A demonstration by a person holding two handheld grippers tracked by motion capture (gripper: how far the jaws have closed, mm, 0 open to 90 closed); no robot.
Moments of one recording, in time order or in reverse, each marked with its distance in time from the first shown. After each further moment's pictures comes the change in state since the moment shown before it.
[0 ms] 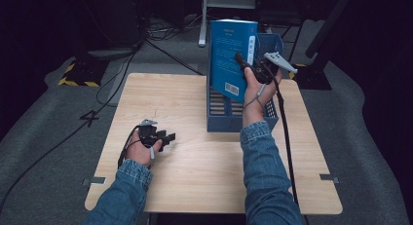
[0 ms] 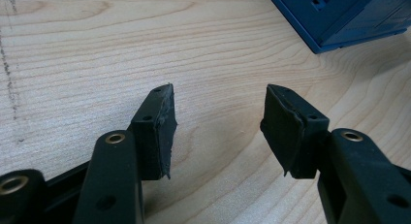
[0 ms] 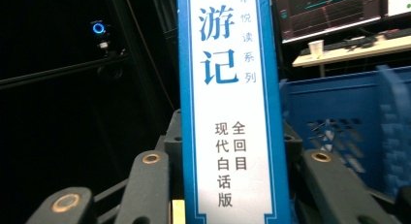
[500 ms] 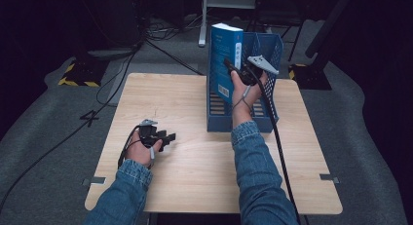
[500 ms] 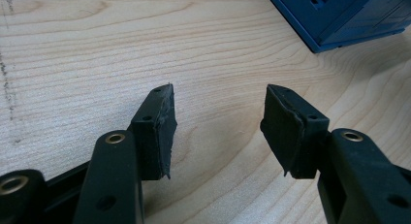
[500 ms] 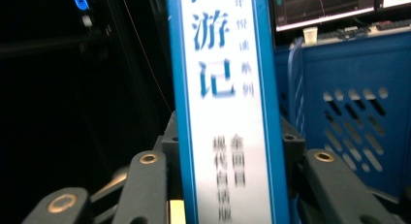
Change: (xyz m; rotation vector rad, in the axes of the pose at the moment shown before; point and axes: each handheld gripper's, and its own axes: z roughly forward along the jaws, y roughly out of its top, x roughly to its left) left arm -0.001 0.000 0.001 -0.003 0.001 0.006; right arm 0.008 -0.035 0.031 0.070 -0.052 -0.057
